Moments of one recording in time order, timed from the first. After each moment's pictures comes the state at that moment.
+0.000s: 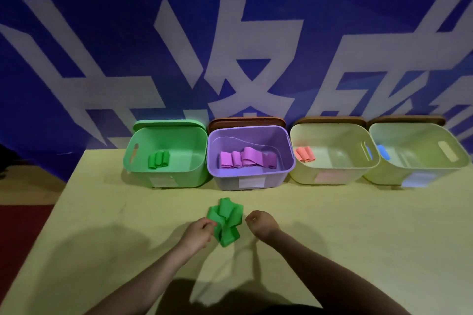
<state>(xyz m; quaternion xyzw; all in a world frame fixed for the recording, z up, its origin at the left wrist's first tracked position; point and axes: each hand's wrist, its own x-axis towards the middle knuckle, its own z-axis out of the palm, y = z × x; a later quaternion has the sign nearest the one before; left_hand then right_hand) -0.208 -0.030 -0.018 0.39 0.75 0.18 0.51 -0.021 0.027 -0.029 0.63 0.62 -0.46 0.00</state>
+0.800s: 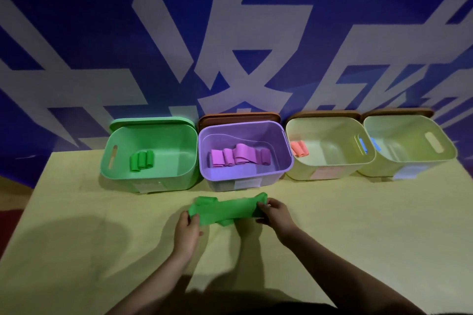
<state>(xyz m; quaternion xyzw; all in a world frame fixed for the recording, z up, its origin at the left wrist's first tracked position) -0.220 -0.003 -0.052 0.29 0.75 0.37 0.46 -0.002 0.049 -0.032 0.65 0.32 -0.63 -0.29</state>
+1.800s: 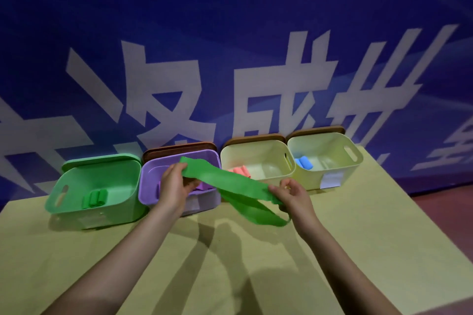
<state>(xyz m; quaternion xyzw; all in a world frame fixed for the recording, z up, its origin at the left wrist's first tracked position) -0.059 0.067 0.138 0.19 0.57 0.60 0.53 0.185 0.022 0.112 0.55 0.41 -0.52 -0.51</state>
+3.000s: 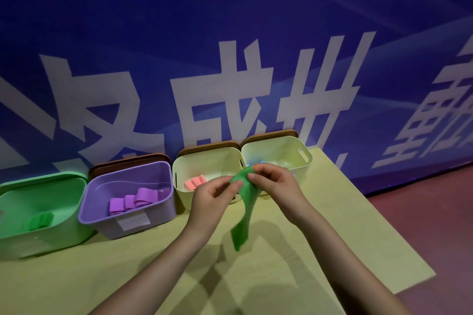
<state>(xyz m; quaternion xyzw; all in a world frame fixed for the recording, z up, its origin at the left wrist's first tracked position) 0.137 -0.002 0.170 0.55 0.45 0.51 0.47 0.291 0.008 0.172 0.44 0.54 -0.50 -0.51</state>
